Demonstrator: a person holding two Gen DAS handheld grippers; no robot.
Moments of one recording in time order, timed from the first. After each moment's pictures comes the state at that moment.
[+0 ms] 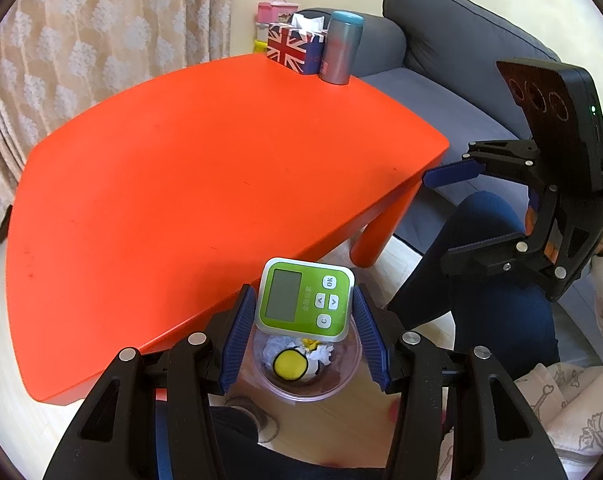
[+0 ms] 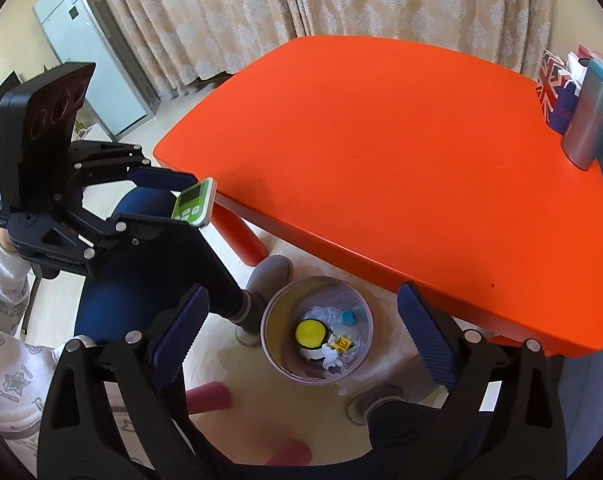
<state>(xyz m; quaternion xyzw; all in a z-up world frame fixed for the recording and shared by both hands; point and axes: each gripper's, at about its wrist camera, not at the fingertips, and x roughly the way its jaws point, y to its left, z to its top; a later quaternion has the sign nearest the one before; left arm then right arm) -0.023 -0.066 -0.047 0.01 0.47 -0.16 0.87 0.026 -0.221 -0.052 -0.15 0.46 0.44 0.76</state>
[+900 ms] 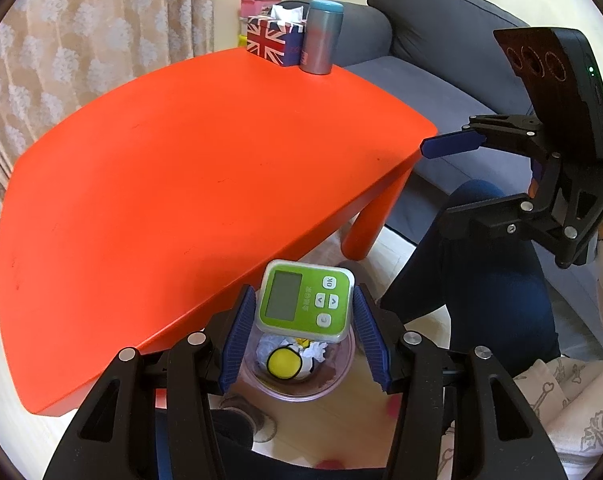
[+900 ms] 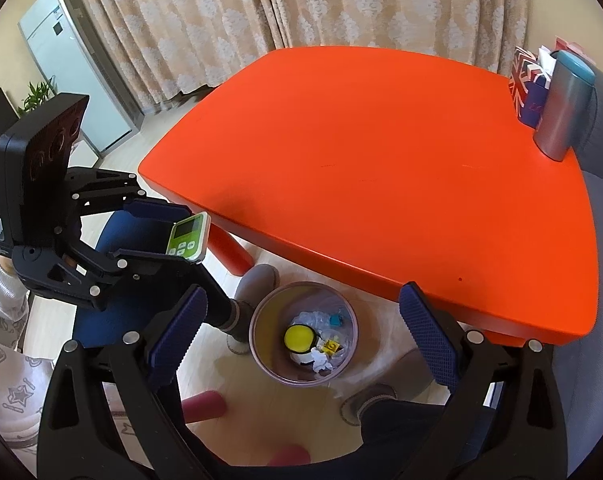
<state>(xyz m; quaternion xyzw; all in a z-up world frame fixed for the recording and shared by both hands) -0.012 -0.080 -0.054 0.03 0.48 -0.18 0.86 0.032 -0.237 -0.037 -0.13 0.46 0.41 0.78</state>
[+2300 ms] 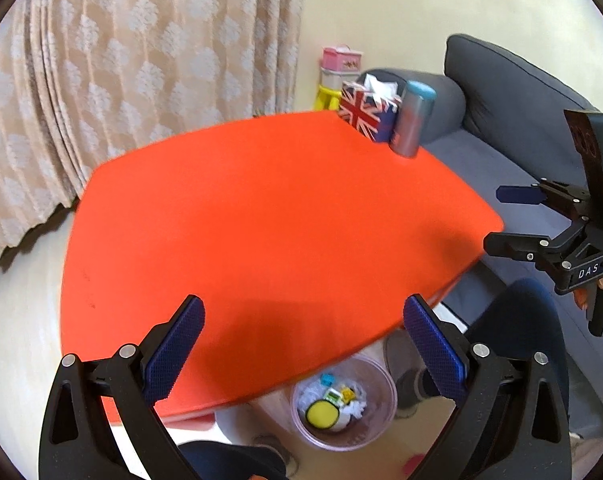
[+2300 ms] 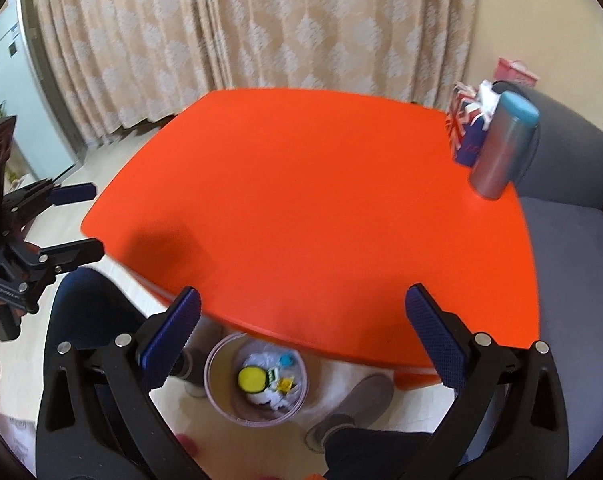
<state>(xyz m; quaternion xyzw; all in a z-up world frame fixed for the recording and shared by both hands) 0.008 -0.025 0.001 -0.02 0.40 -0.05 0.92 0.073 -0.224 0.004 -0.14 0.40 0.30 0.85</state>
